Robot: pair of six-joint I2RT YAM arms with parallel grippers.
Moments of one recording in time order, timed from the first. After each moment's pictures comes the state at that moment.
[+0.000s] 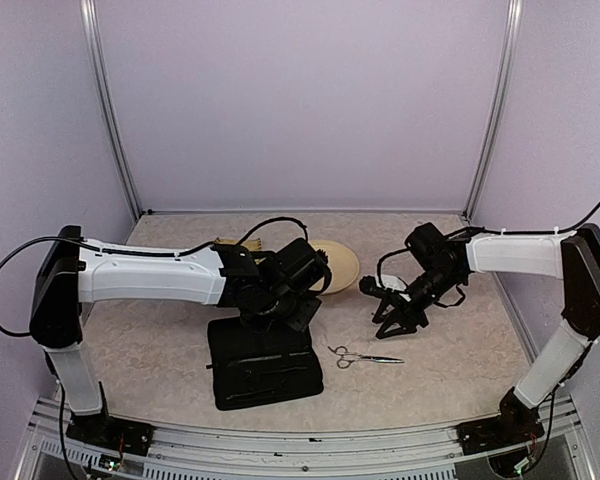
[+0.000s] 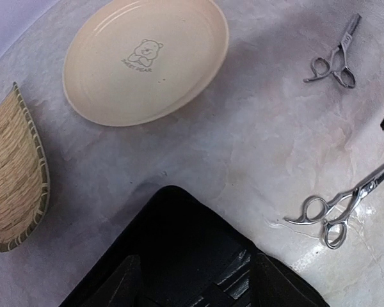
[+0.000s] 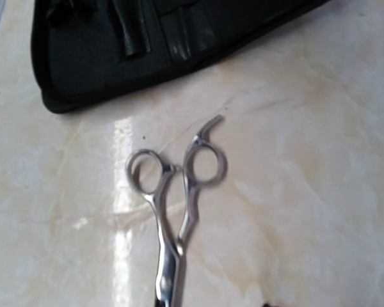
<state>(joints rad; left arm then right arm) -1.11 1.88 1.44 -0.57 -0.38 -0.31 0.48 1.62 1.03 -0.69 -0.71 -0.90</state>
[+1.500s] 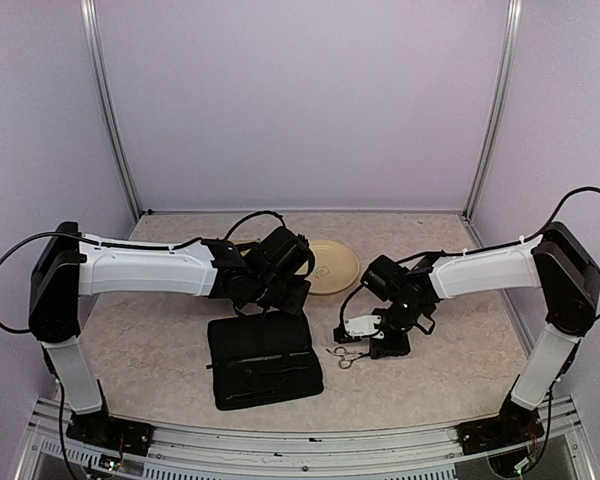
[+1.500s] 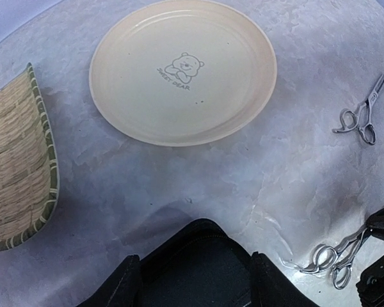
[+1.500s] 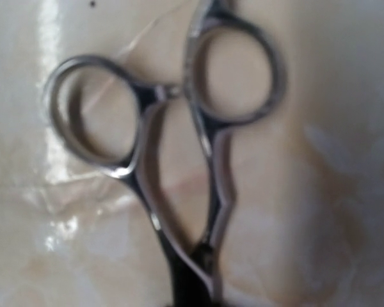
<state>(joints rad) -1.01 1.84 1.37 -0.43 -0.38 -0.42 0.79 1.75 1.01 -0.66 -0.15 -0.77</state>
